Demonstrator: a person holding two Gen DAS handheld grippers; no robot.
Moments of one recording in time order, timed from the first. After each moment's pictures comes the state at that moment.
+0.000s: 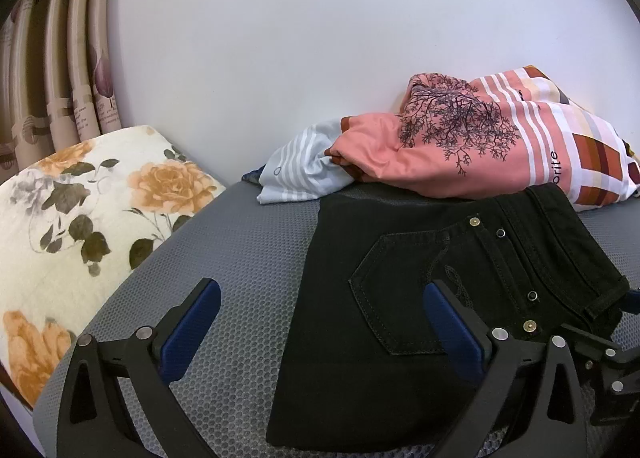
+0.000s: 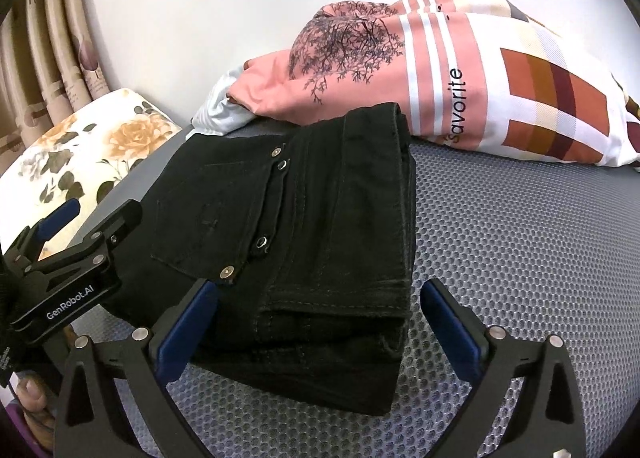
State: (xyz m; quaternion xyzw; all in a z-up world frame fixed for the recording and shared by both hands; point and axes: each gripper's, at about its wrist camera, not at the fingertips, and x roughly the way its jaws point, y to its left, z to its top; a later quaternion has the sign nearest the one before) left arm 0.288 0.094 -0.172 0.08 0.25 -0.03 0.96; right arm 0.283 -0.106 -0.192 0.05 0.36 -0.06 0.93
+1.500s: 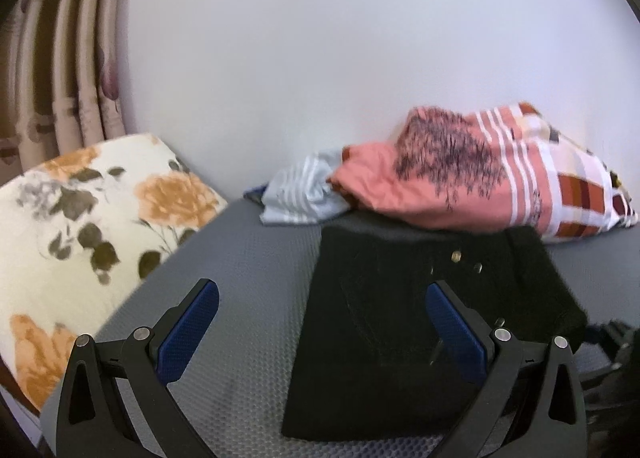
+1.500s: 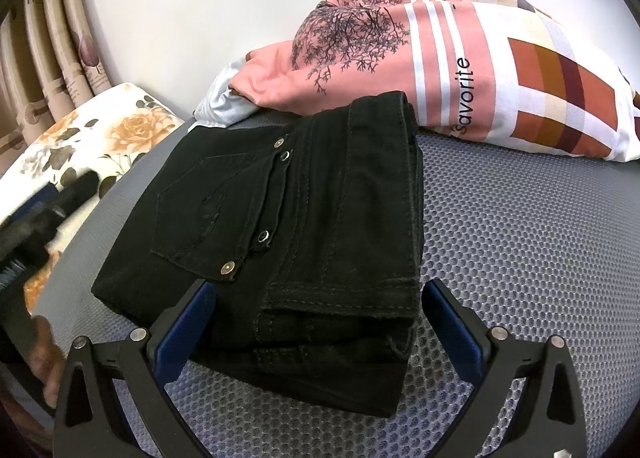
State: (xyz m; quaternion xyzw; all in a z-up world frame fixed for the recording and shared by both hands) left arm 0.267 0.103 -0.127 0.05 0.23 -0.04 0.97; right arm 0.286 -0.106 -0.196 0.06 0.38 -0.05 0.92
